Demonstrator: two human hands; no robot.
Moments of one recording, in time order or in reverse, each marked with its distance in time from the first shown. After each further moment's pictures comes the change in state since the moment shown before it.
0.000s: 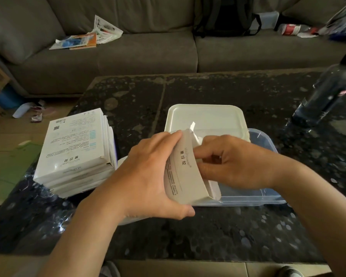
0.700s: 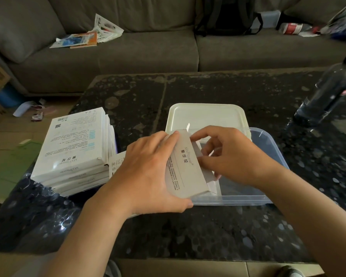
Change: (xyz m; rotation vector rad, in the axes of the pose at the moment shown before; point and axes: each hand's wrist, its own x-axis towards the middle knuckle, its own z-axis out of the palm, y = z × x) left_hand 0.006 -0.008 0.010 0.204 0.056 -0.045; right_hand 0.013 0.016 0.014 0.091 0.328 0.238
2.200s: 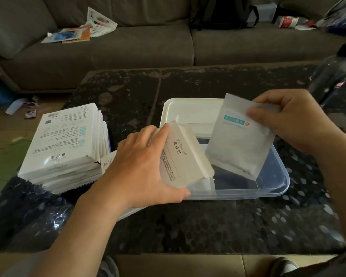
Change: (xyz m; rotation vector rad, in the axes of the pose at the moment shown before) left_hand 0.003 0.010 -0.003 -0.002 -0.037 -0.124; right_hand -0.006 0.036 -0.089 -0.027 0.368 0.005
